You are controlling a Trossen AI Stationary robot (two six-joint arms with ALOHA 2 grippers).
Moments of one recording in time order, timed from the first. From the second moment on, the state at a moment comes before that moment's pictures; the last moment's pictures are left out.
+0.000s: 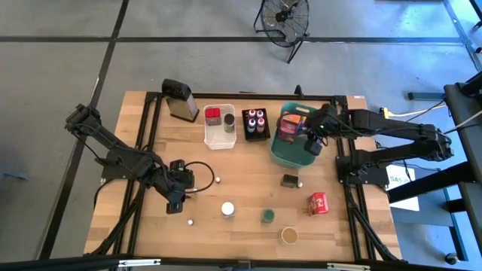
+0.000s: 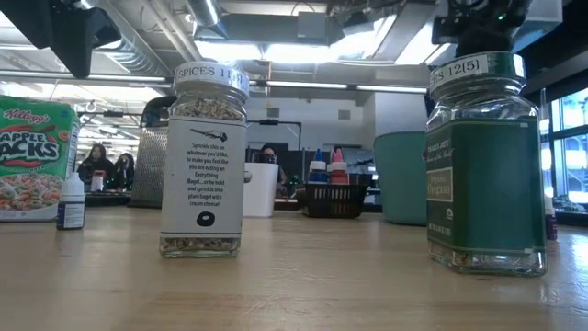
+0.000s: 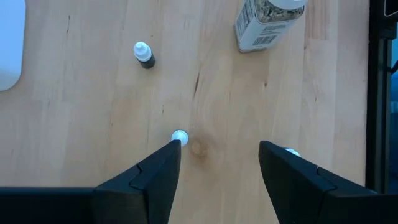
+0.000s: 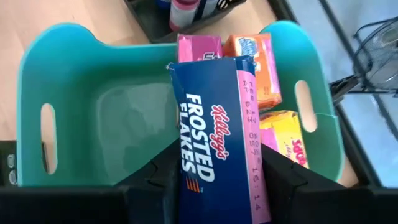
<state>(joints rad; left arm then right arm) -0.57 1.22 0.97 -0.88 -0.21 -0.68 -0.19 1.02 0.98 -1.03 0.29 0.12</state>
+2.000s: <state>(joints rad) -0.57 1.22 0.97 -0.84 -0.21 -0.69 -0.31 1.21 0.98 -0.98 0.25 0.16</state>
